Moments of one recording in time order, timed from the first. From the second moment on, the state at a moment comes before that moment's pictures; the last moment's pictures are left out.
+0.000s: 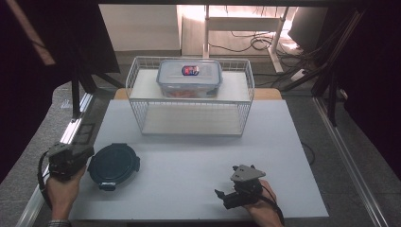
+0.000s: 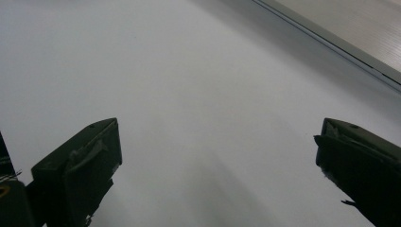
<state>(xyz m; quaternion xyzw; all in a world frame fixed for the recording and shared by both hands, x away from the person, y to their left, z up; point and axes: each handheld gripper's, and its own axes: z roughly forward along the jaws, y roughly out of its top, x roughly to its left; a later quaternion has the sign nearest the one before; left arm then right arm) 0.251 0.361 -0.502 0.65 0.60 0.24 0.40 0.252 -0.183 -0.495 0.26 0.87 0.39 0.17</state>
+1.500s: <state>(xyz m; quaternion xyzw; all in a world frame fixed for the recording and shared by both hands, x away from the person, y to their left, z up) 0.236 0.315 -0.515 0.68 0.60 0.17 0.38 0.253 -0.181 -0.499 0.26 0.88 0.37 0.17</state>
